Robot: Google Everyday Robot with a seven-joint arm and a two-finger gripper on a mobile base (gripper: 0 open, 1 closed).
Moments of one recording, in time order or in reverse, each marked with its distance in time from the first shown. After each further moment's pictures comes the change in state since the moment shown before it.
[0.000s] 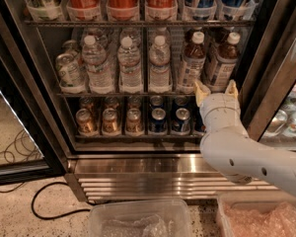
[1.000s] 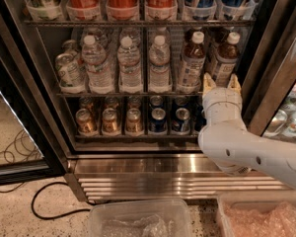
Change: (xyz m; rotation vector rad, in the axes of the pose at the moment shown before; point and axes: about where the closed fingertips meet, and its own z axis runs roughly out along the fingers) arm -0.006 -0.019 0.019 0.084 -0.035 -0.018
